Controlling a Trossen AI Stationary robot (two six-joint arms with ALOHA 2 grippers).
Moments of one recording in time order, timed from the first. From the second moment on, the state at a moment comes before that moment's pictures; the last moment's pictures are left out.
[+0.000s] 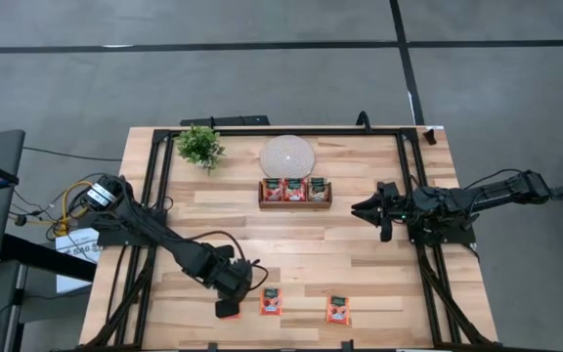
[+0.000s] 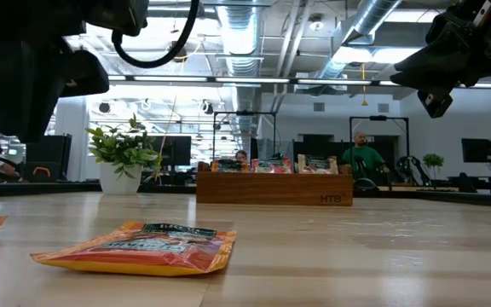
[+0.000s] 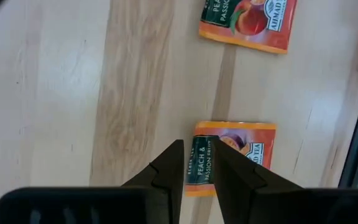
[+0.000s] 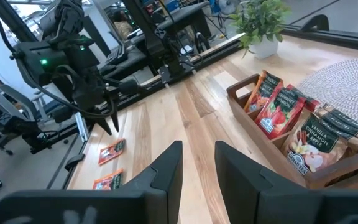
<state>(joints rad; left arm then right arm) -0.56 1.72 1.17 -0.70 -0.03 -0.75 0.18 0.41 0.17 0.06 0.21 0.44</state>
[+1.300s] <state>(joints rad) -0.61 1.80 1.10 -0.63 -0.02 -0.75 0.18 0.41 0.17 0.05 0.21 0.44</state>
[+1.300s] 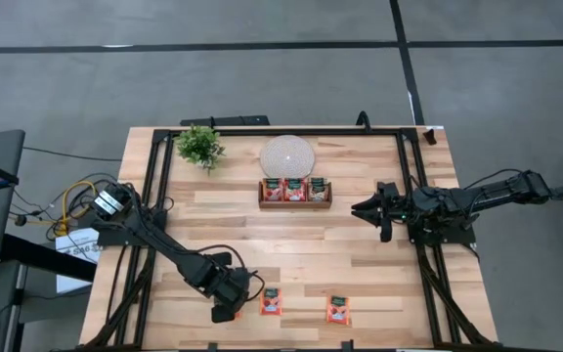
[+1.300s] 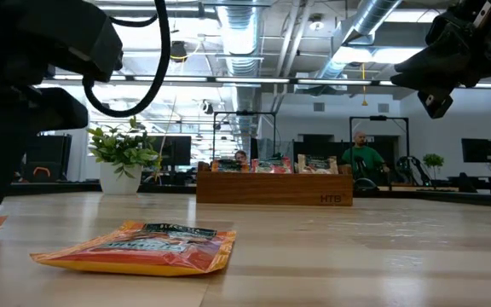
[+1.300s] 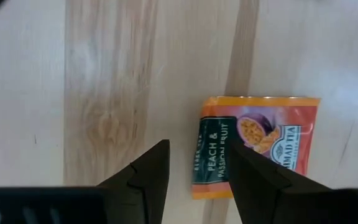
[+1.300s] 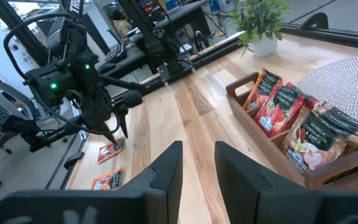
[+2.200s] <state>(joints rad) -0.61 1.85 1.10 -0.62 0.01 -0.75 0.18 0.41 0.17 0.04 0.21 0.44</state>
